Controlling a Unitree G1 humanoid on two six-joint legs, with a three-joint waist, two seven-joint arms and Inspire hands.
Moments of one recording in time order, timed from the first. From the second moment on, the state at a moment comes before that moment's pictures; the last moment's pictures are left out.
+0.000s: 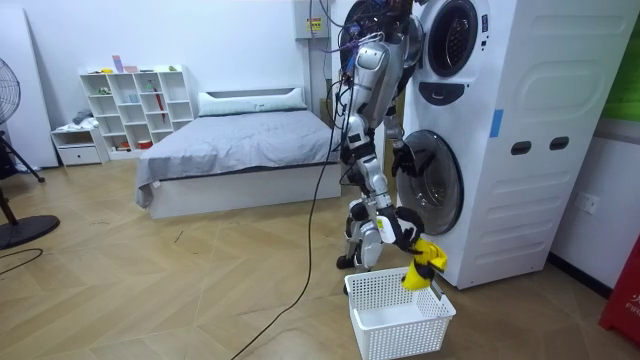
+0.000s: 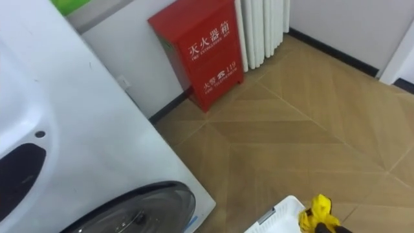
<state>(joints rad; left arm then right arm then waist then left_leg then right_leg) -0.07 0.17 -0.34 1.16 -0.09 -0.10 0.19 0.01 -0.34 -0.10 0.84 0.85 -0.12 -0.09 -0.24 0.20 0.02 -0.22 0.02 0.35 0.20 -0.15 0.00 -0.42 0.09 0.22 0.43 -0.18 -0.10</state>
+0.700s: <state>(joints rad) -0.06 0.17 -0.36 1.12 -0.08 -0.10 0.19 0.02 -0.34 -0.10 0.87 0.84 -0.12 -0.02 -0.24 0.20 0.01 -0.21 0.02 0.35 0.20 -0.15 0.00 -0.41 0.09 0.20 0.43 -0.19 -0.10</state>
